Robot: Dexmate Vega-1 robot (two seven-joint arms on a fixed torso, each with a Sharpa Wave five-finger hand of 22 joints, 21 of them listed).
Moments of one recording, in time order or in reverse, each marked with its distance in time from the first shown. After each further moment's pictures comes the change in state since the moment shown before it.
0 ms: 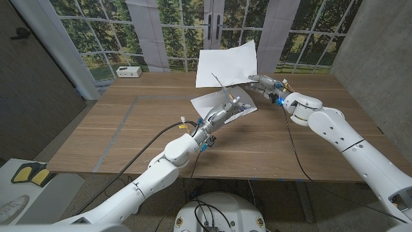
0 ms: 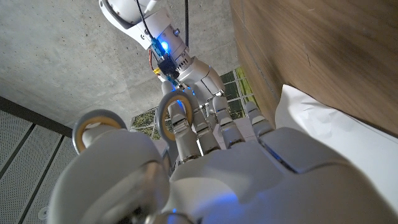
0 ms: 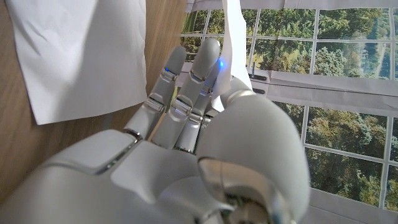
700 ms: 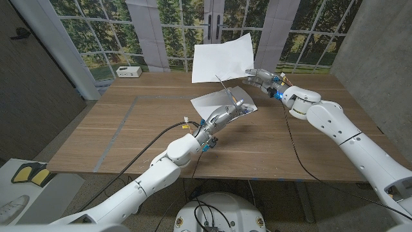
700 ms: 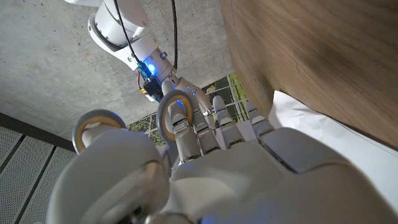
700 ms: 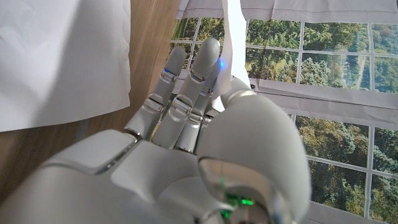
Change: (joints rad) left arm -0.023 -0.005 0.020 0.022 0.021 0.026 -0.008; left_hand 0.004 -0.004 0.001 0.007 0.000 0.000 0.000 0.000 0.000 0.000 0.000 -0.001 0.000 0.000 0.000 0.000 0.000 0.000 0.000 0.000 0.000; right arm 0.056 0.002 -0.025 0.019 -0.010 0.002 0.039; right_hand -0.009 -0.009 0.007 0.001 0.000 0.000 0.000 -0.004 0.000 0.000 0.000 0.005 0.005 0.000 0.000 -0.011 0.010 -0.015 0.004 0.022 0.000
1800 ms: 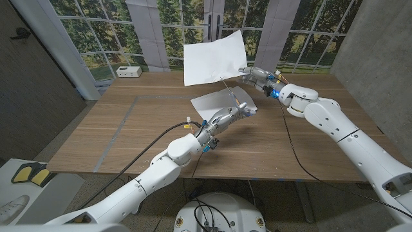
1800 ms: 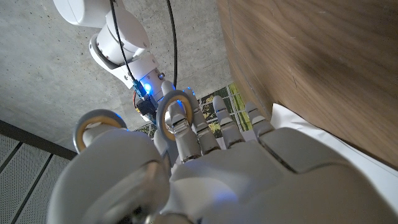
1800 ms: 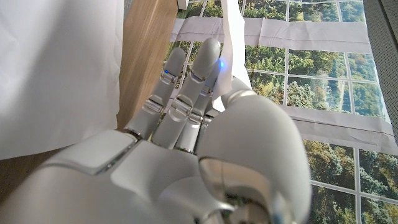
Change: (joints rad) left arm -0.010 0.011 0.013 -0.006 -0.016 0.022 -0.036; left_hand 0.004 0.004 0.001 0.006 -0.004 0.000 0.000 0.000 0.000 0.000 0.000 0.001 -0.003 0.000 0.000 0.000 0.000 0.000 0.000 -0.006 0.000; right arm 0.029 -0.001 -0.031 0.000 -0.007 0.003 0.087; right_hand -0.003 -0.003 0.003 0.003 0.004 -0.001 -0.005 0.000 0.000 -0.004 -0.004 0.001 -0.001 0.000 0.000 -0.012 0.017 -0.021 0.007 0.031 -0.007
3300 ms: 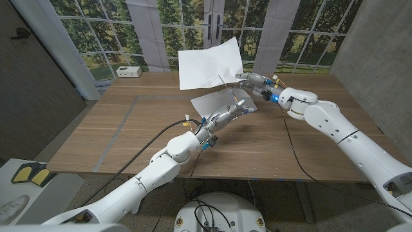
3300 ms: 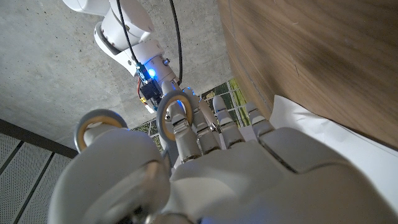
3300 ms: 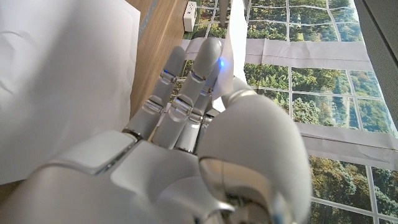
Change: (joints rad) left arm -0.017 -0.005 -0.008 0.017 0.003 -0.006 0.002; left_hand 0.005 0.005 -0.005 0.010 -0.007 0.000 0.000 0.000 0.000 0.000 0.000 0.000 0.000 0.000 0.000 0.000 0.000 -0.004 0.004 -0.004 0.000; right arm 0.004 -0.021 -0.026 0.037 -0.010 0.000 0.103; right_hand -0.001 -0.001 0.006 -0.004 0.007 0.016 -0.005 0.000 -0.005 0.017 0.002 -0.002 -0.001 0.030 -0.002 -0.022 0.010 -0.016 0.002 0.067 -0.018
